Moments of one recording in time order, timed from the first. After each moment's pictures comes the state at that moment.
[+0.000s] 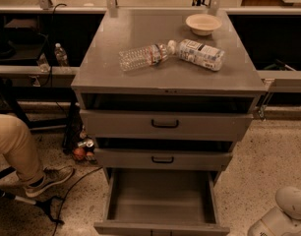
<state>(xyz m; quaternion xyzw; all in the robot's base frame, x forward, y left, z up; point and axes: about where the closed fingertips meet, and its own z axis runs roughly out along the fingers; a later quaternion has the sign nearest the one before) 0.260 -0.281 0.403 0.29 -0.85 -0.43 0.09</state>
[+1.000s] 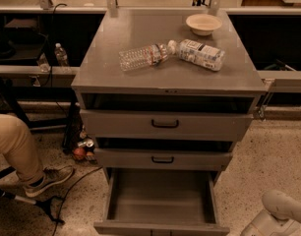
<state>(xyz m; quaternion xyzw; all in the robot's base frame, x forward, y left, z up) 0.255 -0.281 0.345 0.30 -0.83 -0.45 0.14</state>
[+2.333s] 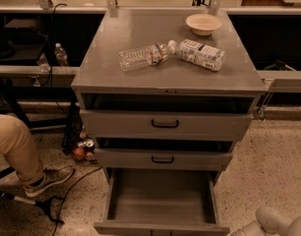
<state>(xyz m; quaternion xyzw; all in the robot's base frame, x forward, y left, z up) 0.289 -0.267 0.222 0.32 -0.79 -0.52 0.00</state>
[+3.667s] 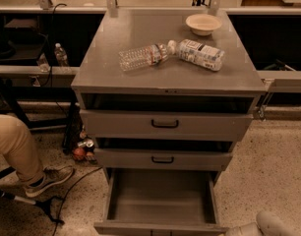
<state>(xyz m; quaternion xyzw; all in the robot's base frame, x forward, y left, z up) 0.326 -0.259 0.197 0.33 -0.81 -0.47 -0.11</state>
